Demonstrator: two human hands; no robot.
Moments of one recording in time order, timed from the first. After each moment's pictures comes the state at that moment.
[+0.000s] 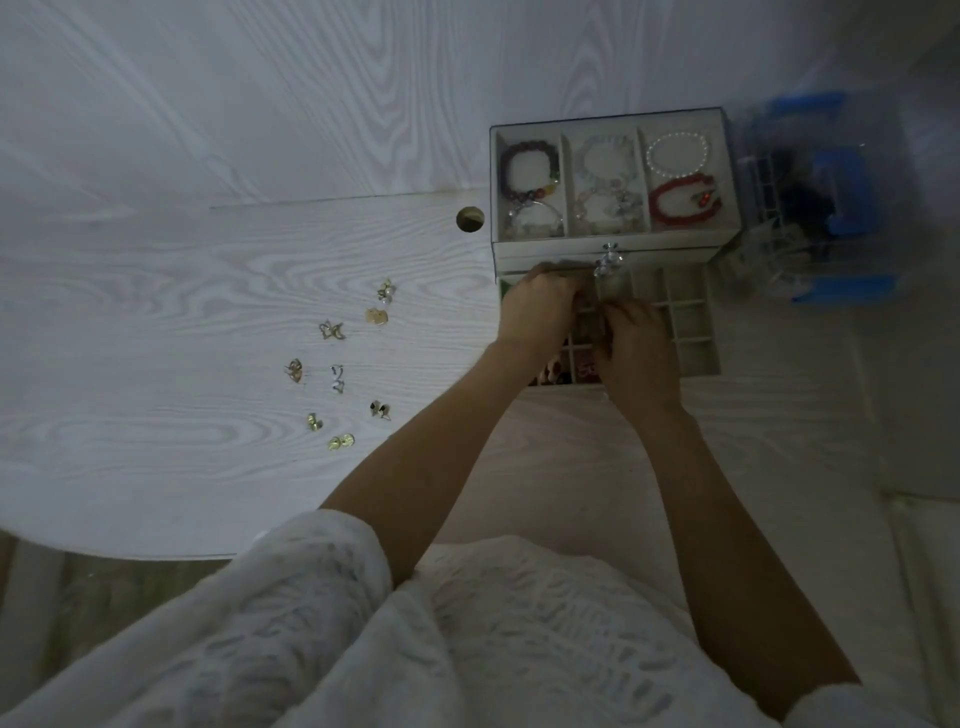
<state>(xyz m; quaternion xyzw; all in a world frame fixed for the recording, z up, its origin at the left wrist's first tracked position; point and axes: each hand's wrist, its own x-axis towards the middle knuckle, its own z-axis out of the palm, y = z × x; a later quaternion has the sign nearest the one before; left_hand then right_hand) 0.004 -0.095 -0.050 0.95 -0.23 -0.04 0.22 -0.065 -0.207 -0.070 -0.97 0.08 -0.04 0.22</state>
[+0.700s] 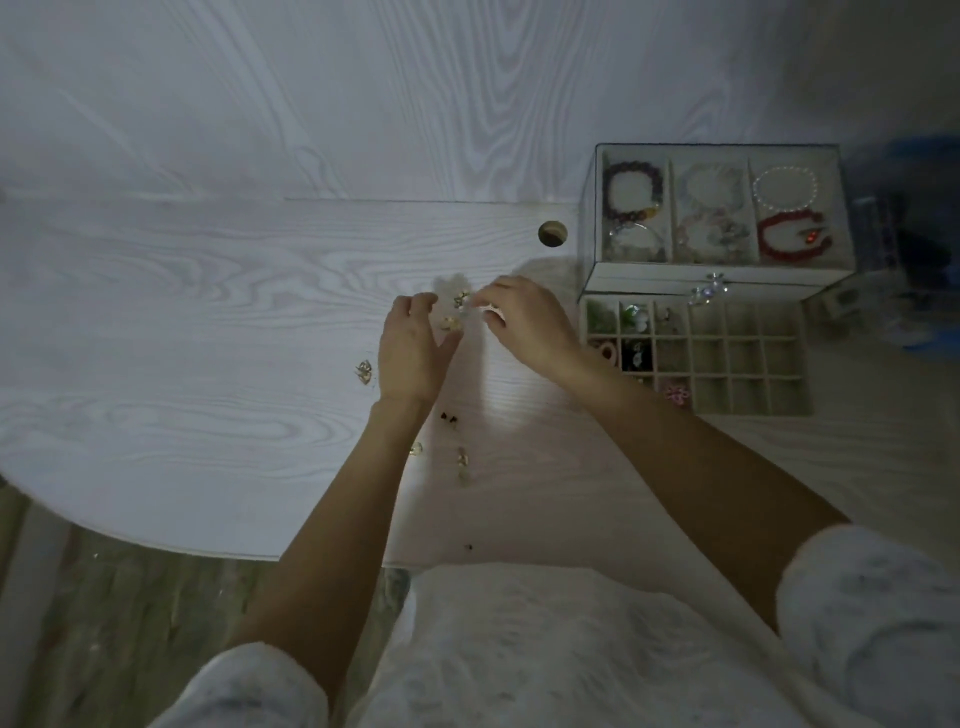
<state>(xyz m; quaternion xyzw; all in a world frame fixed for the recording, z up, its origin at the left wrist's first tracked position) 0.001 0.106 -0.068 0.96 0.03 -0.01 0.28 0.027 -0.048 -0.058 -0.94 -0.16 0.04 0.31</state>
